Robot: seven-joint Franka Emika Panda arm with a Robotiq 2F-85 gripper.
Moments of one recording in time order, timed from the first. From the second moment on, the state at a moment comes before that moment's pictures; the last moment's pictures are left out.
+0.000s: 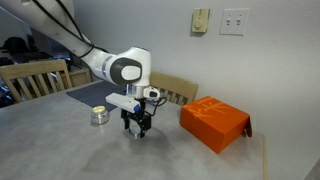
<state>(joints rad) -0.09 0.82 -0.05 -1.58 -0.03 2.23 -0.13</state>
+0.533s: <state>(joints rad) -0.09 0.82 -0.04 -1.57 -0.02 2.24 -0.13</state>
